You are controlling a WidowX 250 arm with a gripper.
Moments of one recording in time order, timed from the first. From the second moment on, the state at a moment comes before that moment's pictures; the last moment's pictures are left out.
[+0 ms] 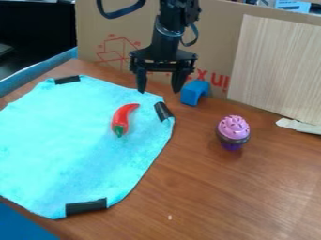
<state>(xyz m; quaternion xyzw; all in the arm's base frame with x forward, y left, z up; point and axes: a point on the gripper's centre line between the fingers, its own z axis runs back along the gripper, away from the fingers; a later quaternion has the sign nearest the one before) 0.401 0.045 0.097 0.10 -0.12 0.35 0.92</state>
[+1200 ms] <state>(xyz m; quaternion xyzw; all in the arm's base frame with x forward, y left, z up) 0.345 0.128 0.125 -0.01 -0.09 0.35 0.93</state>
